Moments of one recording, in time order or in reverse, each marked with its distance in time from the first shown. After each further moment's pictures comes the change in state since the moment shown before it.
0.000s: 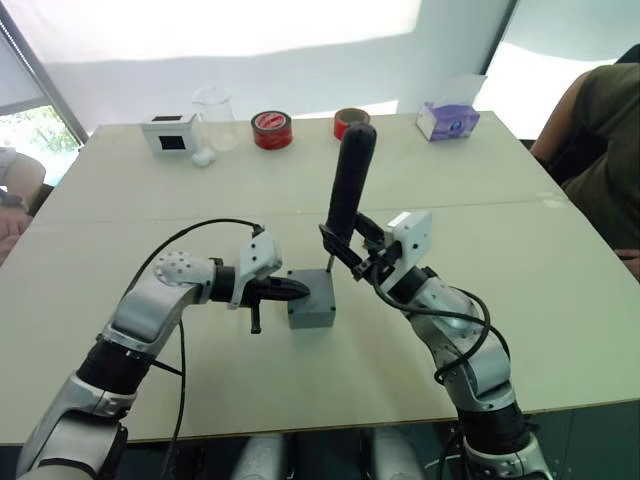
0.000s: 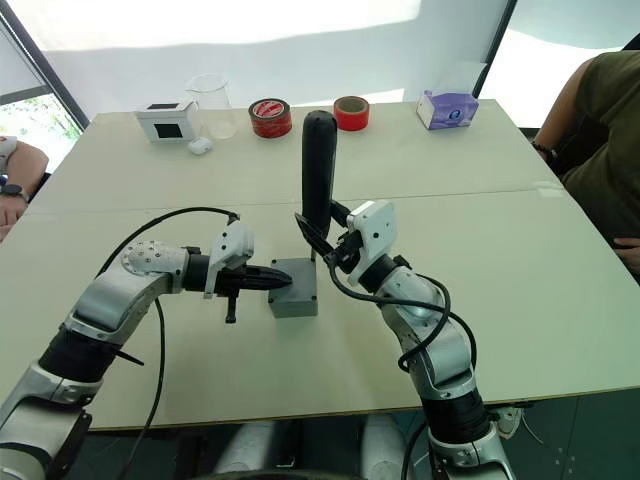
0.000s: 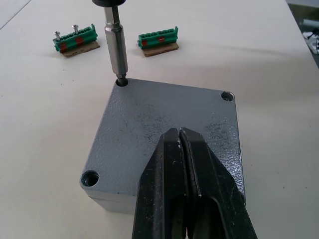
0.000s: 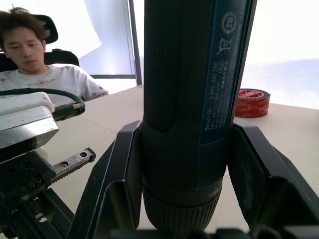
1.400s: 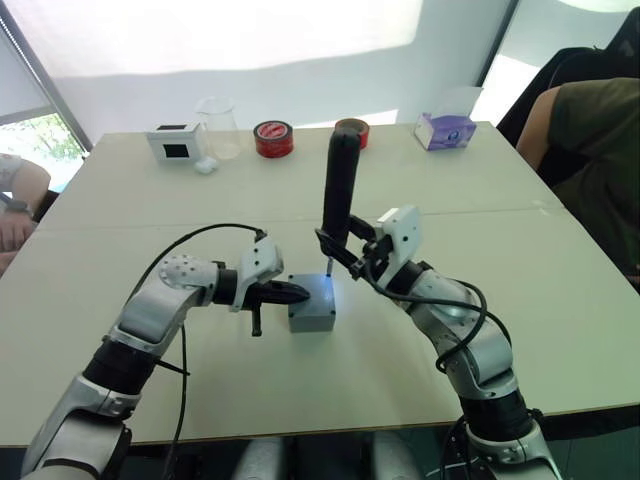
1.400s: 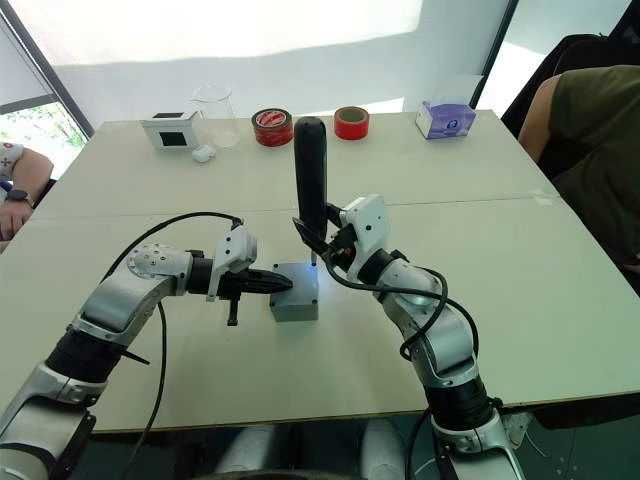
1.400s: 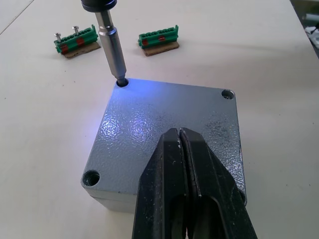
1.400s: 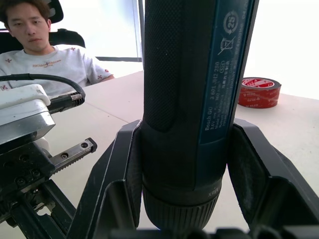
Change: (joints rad) left arm 0.005 -0.014 -0.007 0.033 0.028 -0.030 -0.018; right arm -0.053 -0.023 -0.004 0.030 0.016 0.093 0.014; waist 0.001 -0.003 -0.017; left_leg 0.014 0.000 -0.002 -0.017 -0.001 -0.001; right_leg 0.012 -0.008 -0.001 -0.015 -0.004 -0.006
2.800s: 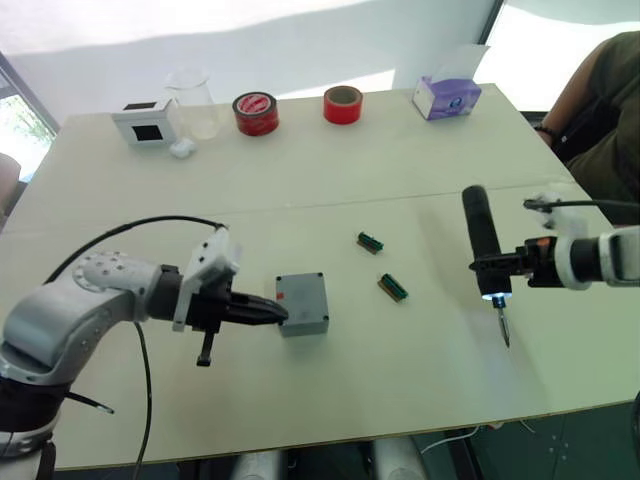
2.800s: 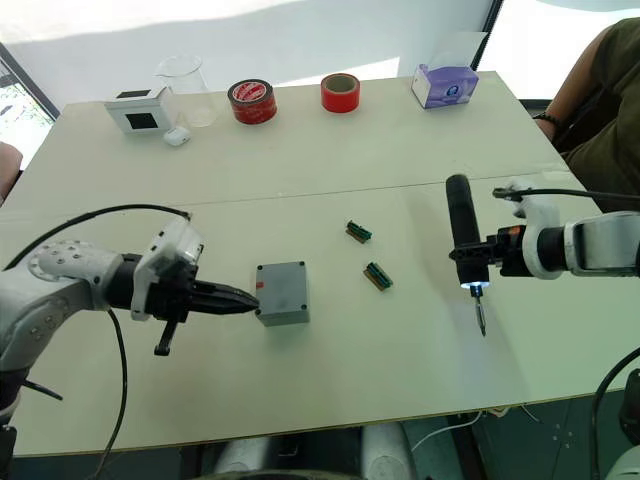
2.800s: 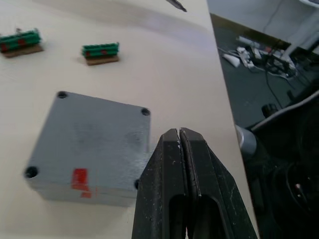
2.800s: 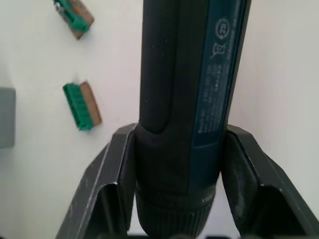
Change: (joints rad) left arm 0.133 0.282 0.256 -0.464 -0.433 0.389 -0.043; right arm -0.313 -0.854 -0.323 0.535 1.036 1.169 -0.362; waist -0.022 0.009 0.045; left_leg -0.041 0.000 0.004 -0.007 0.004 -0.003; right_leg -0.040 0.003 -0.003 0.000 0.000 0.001
